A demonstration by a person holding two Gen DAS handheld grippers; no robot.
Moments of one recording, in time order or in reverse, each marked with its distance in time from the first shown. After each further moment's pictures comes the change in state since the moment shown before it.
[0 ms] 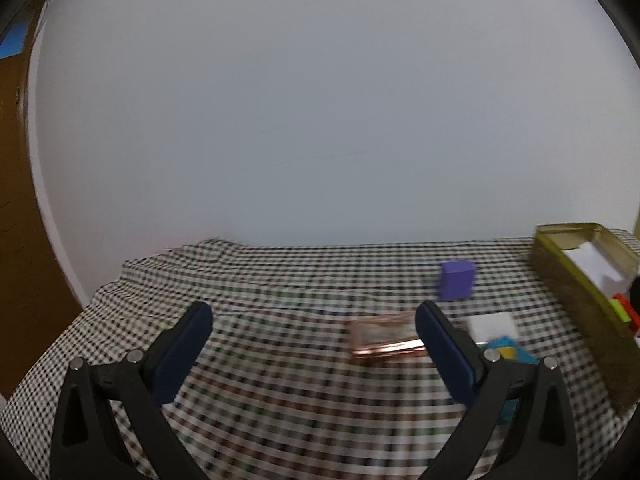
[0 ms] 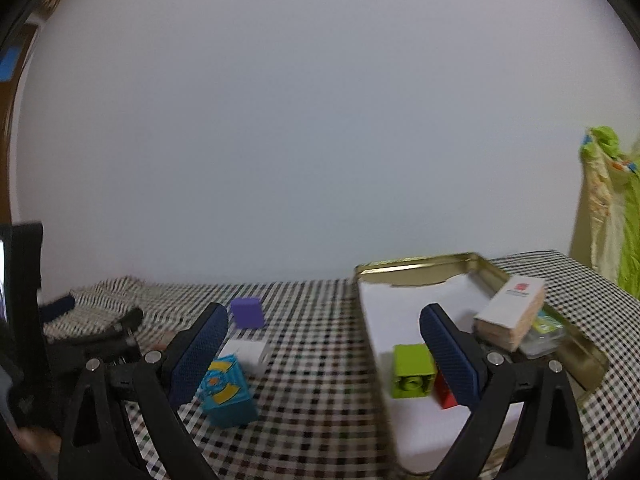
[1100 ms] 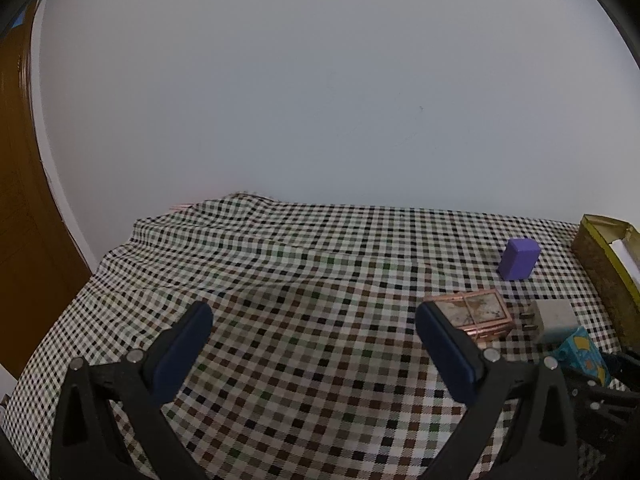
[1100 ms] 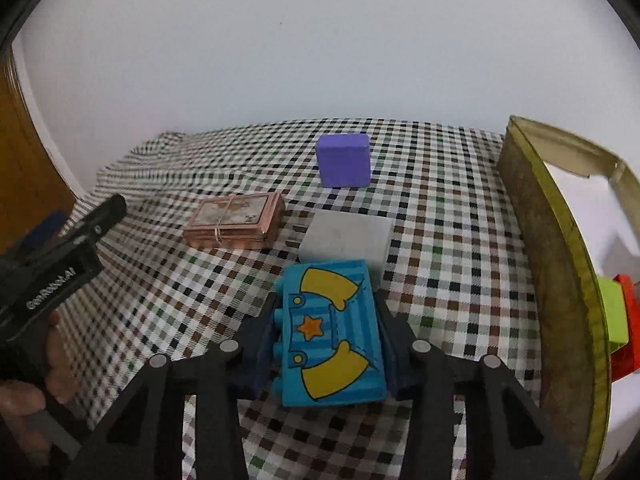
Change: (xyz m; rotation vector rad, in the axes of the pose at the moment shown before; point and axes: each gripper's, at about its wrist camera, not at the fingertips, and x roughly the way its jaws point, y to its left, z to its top) left arm 0.039 0.035 -0.012 -0.056 0.165 0.029; right arm 0.098 0.048 -0.029 -0.018 0.585 0.269
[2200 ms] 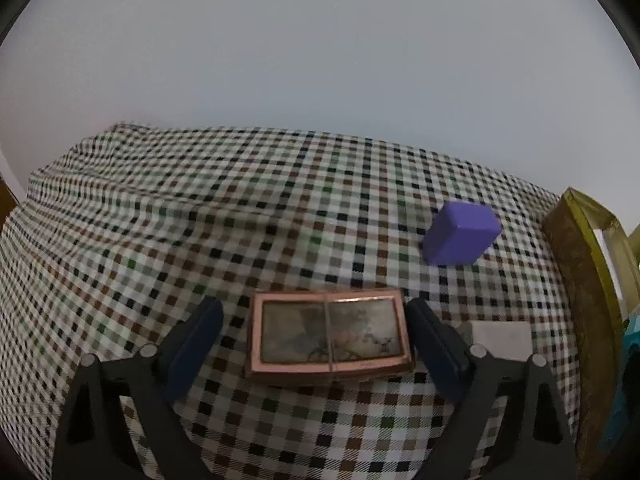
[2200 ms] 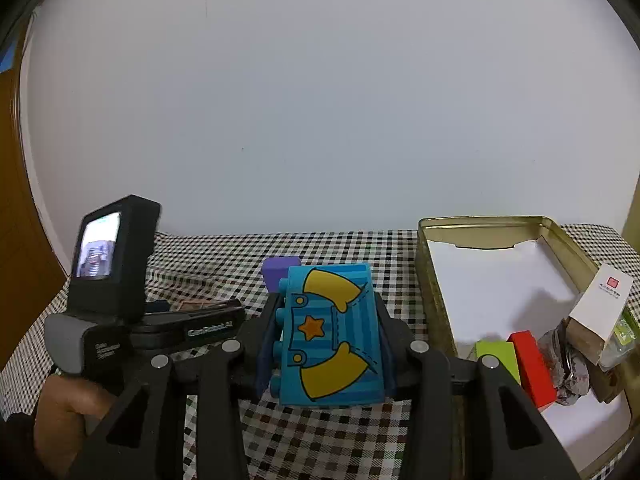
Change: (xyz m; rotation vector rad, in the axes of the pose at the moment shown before) left arm 0.076 -0.086 0.009 -0.018 0.321 -0.176; right arm -0.070 -0.014 0.007 0.005 -0.359 -0.135
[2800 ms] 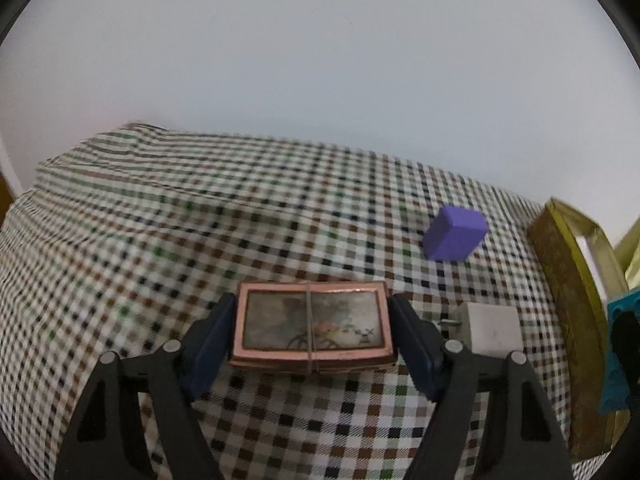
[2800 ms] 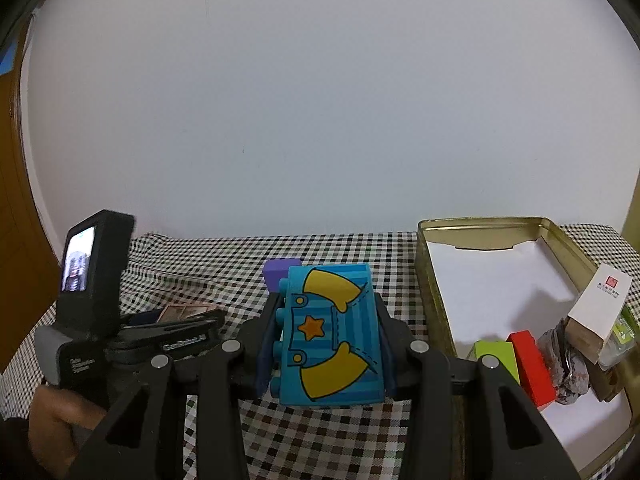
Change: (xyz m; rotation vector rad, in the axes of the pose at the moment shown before) left arm -0.032 0.024 -0.020 -0.058 -0.079 -0.027; right arm -0.001 -0.003 0.001 0.004 -0.019 0.003
